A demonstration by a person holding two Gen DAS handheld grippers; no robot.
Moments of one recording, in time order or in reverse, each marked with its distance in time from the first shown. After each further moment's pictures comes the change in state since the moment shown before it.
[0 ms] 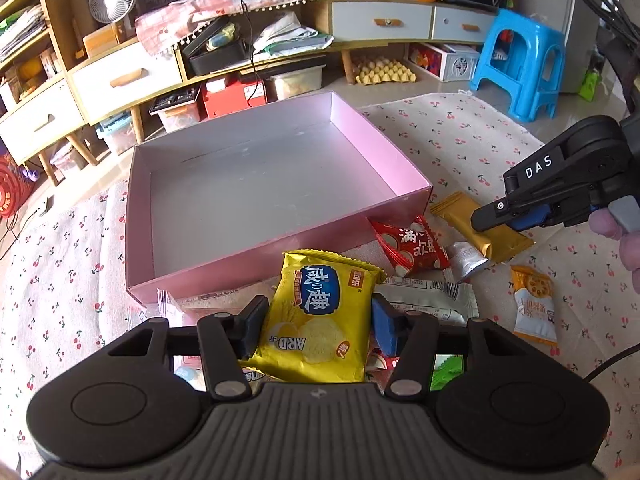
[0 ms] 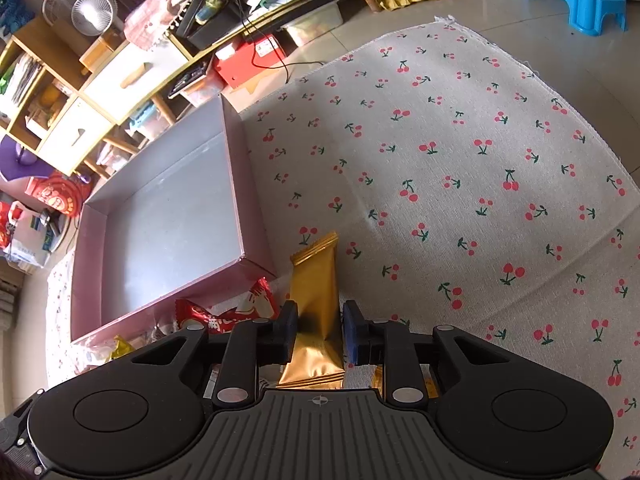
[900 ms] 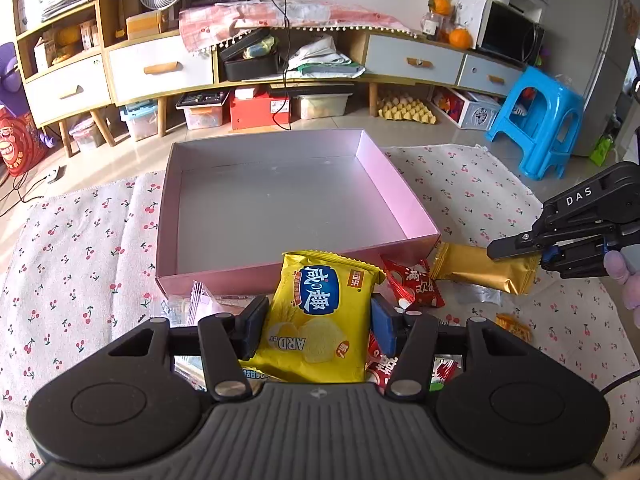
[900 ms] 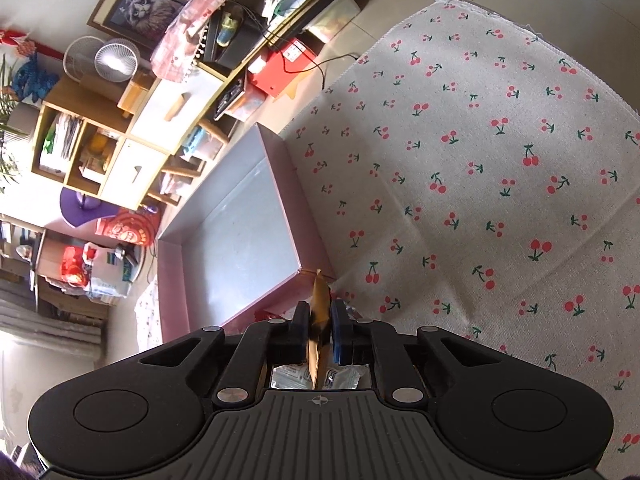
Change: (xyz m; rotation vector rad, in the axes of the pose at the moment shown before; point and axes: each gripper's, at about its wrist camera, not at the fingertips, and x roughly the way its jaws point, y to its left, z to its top) left arm -0.015 0.015 0.001 -0.167 -0.066 -0.015; right arm -0.019 -0.023 0.012 0.157 0.063 0.229
